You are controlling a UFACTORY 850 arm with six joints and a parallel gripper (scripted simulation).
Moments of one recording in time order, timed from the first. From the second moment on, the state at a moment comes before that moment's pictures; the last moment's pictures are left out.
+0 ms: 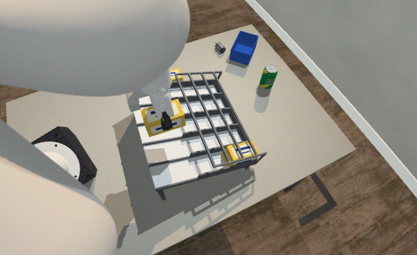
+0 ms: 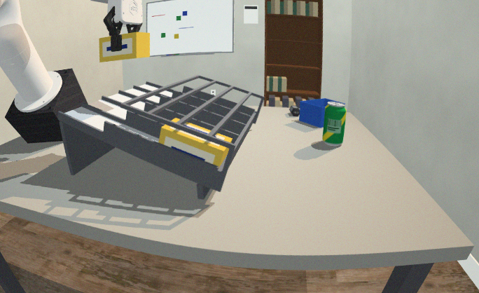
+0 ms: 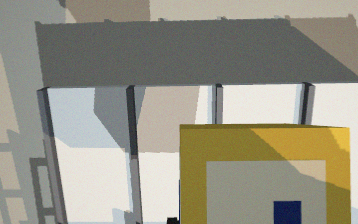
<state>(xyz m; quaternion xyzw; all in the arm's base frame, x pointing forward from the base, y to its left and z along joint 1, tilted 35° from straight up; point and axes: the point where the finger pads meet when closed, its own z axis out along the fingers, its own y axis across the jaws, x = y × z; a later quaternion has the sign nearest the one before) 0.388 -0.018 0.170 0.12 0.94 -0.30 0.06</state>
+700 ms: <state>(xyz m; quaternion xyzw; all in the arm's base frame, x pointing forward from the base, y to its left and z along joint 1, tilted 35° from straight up) 0.388 -0.058 0.184 0.12 0.95 -0.30 0.06</state>
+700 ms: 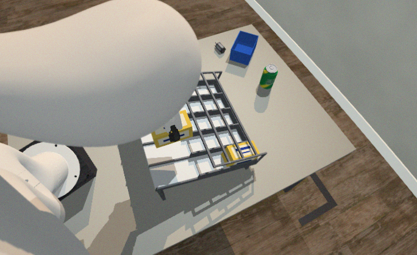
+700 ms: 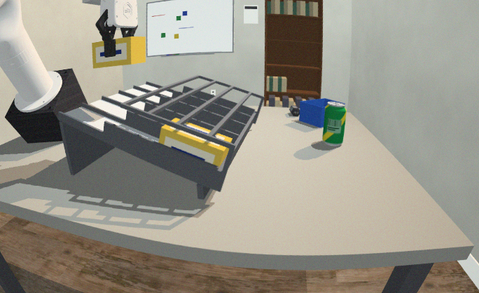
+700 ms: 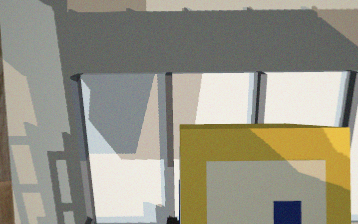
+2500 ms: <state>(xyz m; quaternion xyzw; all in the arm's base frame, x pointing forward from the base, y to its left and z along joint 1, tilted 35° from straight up) 0.390 -0.082 0.151 0.15 0.95 -0.28 -0.03</state>
